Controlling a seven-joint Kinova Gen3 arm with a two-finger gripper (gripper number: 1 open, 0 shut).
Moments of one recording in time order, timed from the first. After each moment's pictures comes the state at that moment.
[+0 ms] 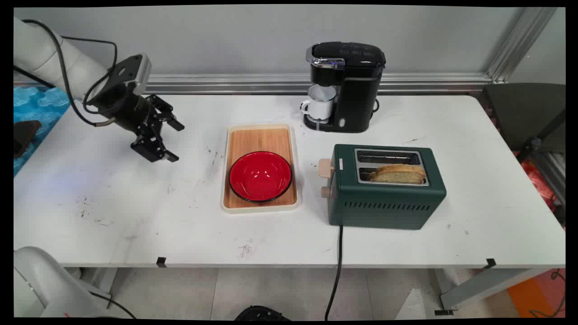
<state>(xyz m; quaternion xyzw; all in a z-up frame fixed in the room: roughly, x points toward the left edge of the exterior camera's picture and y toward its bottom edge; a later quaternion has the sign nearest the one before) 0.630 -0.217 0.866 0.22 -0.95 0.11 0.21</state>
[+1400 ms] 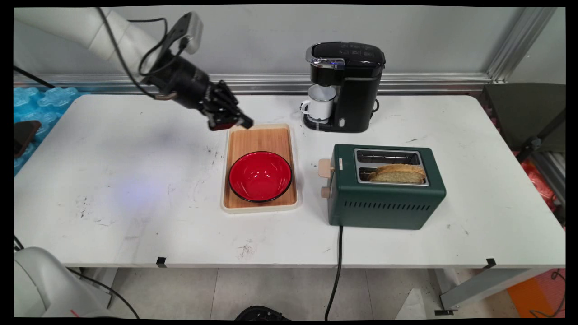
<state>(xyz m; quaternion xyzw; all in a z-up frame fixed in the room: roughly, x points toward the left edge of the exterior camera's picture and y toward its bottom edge) 0.523 -0.259 0.907 0.22 -0.90 0.12 0.36</state>
